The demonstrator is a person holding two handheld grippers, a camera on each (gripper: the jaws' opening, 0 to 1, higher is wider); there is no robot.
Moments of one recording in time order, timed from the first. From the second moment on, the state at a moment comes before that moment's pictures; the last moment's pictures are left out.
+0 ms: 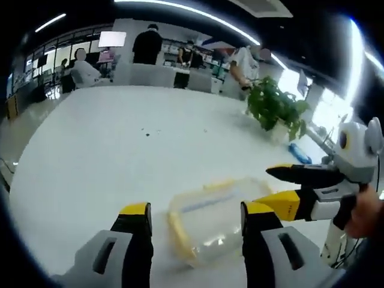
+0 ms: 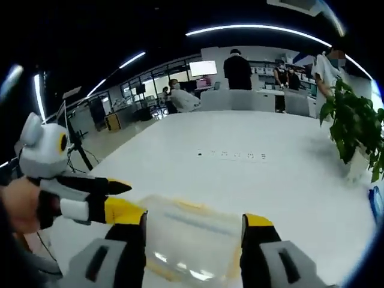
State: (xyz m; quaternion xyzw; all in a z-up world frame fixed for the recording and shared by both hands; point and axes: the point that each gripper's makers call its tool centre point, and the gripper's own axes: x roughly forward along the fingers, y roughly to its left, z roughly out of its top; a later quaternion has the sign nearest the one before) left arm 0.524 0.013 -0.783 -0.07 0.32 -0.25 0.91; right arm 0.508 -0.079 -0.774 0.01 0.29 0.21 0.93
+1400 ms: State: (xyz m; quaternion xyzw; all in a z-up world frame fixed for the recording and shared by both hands) left arm 0.500 0.006 -0.821 -0.13 0.37 -0.18 0.90; right arm 0.496 -0.090 -0.818 0.09 0.32 0.16 0.93
